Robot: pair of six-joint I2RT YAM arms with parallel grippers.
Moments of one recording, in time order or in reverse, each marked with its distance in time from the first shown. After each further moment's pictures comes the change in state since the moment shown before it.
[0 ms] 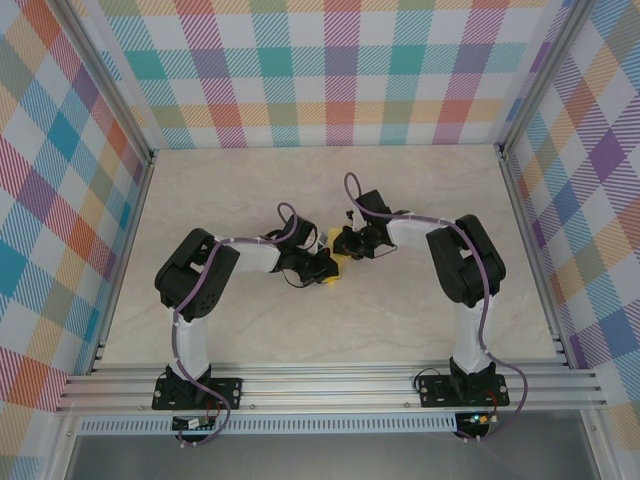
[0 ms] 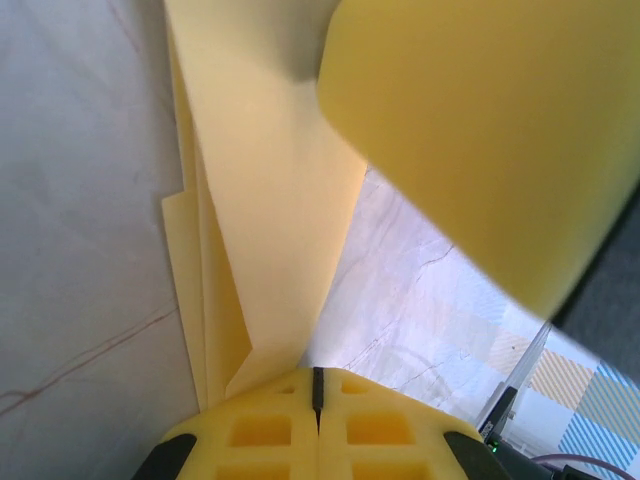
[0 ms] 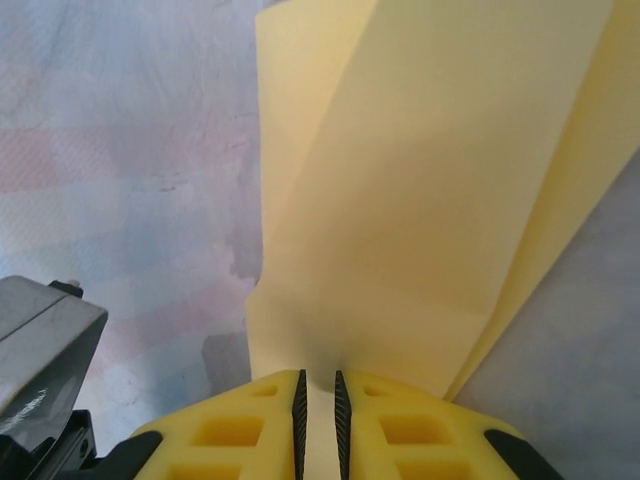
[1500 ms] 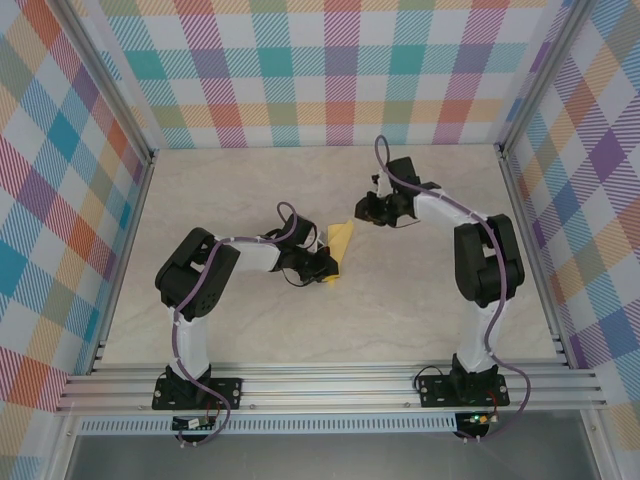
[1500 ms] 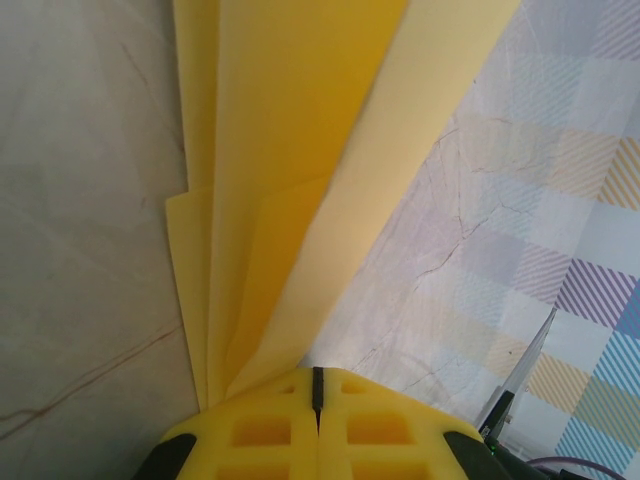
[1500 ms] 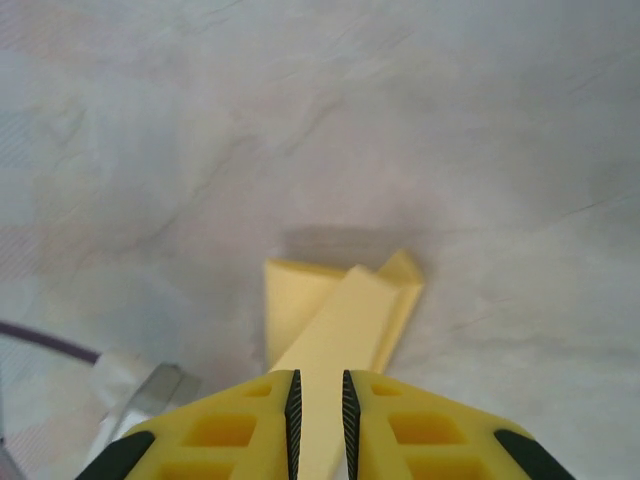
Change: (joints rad) left arm 0.005 0.005 0.006 0.005 0.002 -0.004; right arm -0.135 -0.072 0.156 -0.126 -0.010 -0.102
